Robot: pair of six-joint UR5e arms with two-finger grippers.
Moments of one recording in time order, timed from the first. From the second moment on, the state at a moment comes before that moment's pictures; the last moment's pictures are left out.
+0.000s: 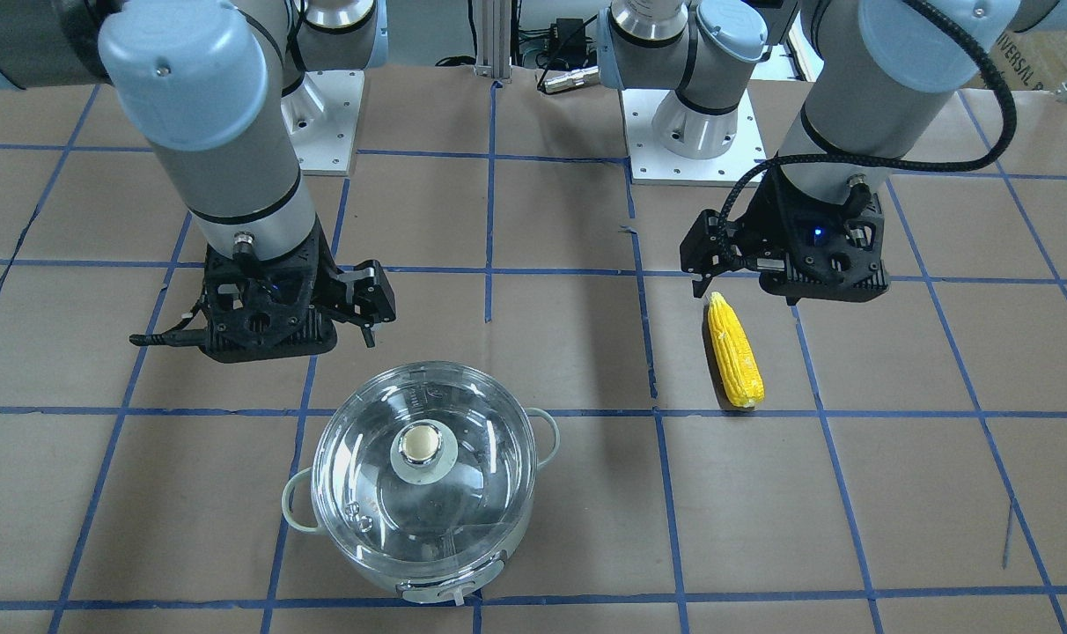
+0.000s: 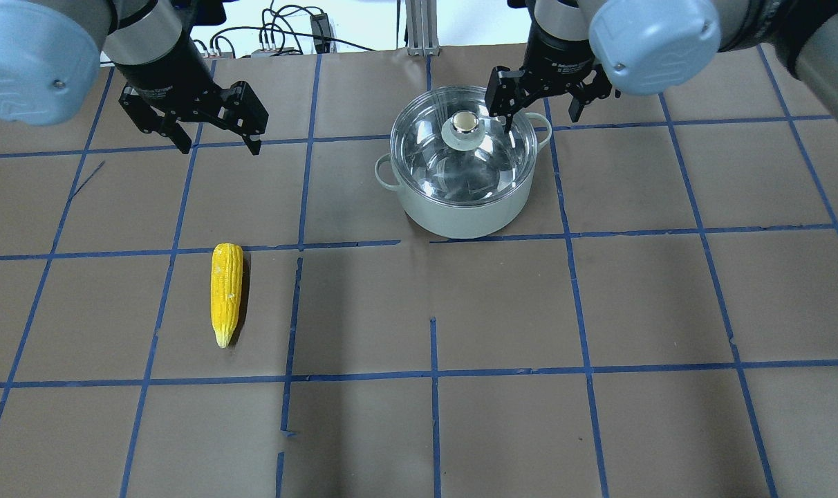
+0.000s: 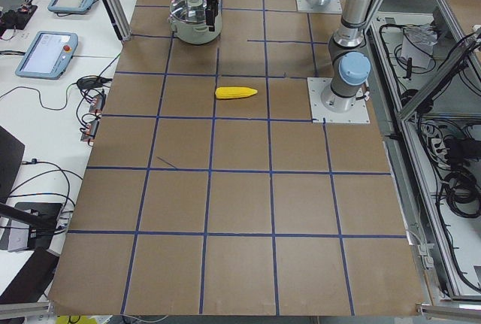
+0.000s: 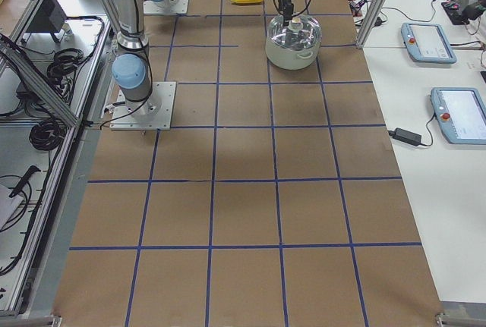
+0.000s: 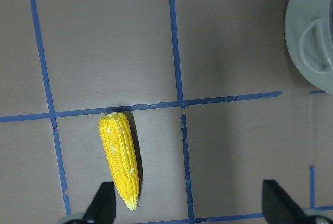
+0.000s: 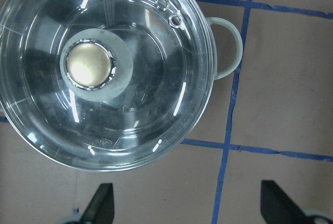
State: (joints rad) left arm -1.55 -1.70 -1.50 -1.52 1.57 0.10; right arm 1.73 -1.28 1.39 -1.73 -1.58 0.02
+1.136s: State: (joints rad) left arm -1.55 -1.70 -1.50 -1.52 1.56 0.10; right arm 1.82 -1.07 1.26 -1.84 -1.58 0.10
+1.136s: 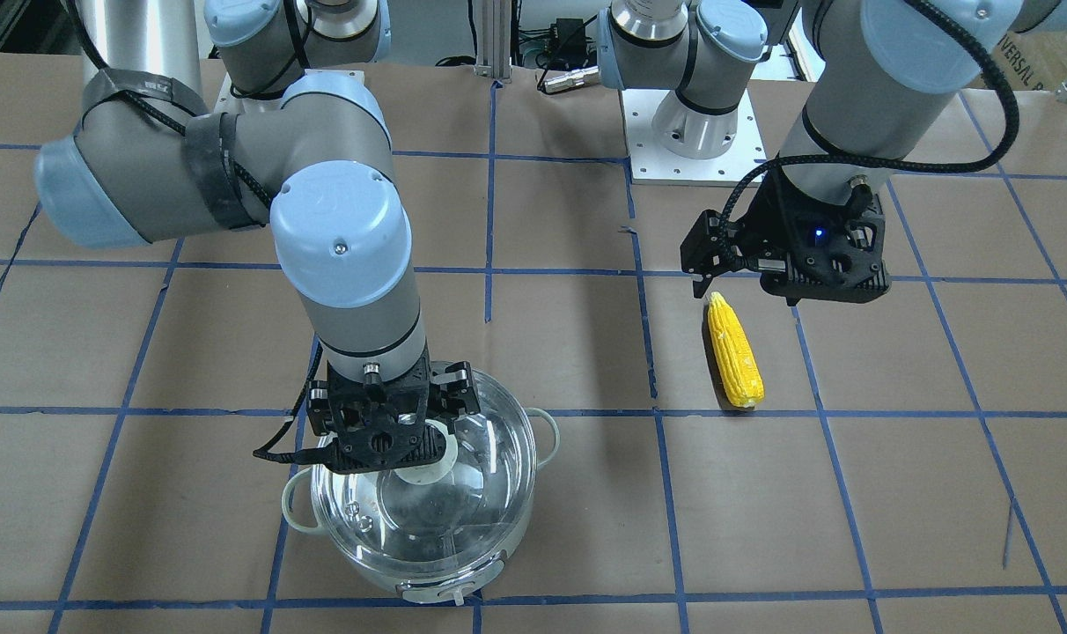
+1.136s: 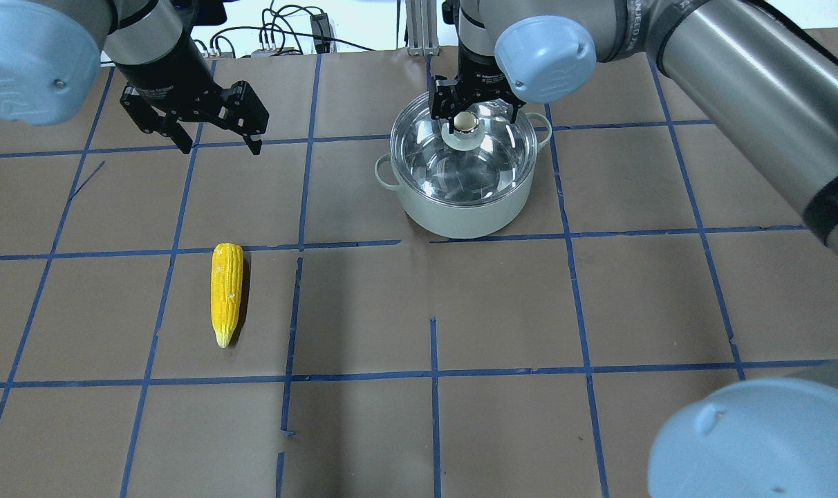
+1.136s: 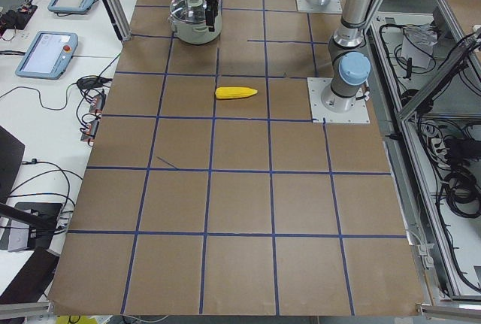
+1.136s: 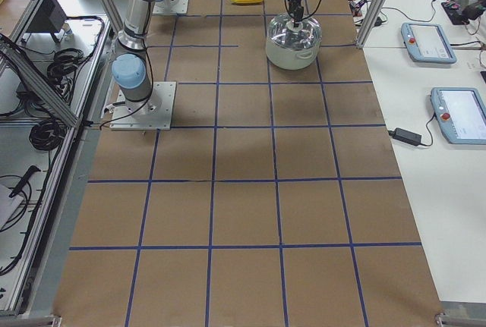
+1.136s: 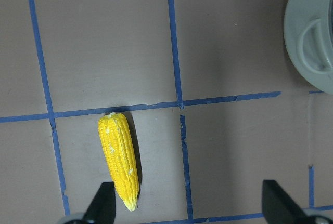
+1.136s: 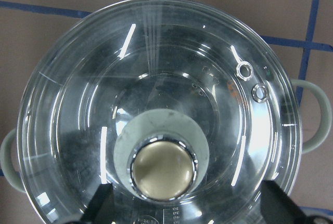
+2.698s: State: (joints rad) left arm -1.39 -1.58 -1.90 -1.29 1.57 0.31; right arm 1.83 -1.03 1.26 -1.88 -1.59 0.09
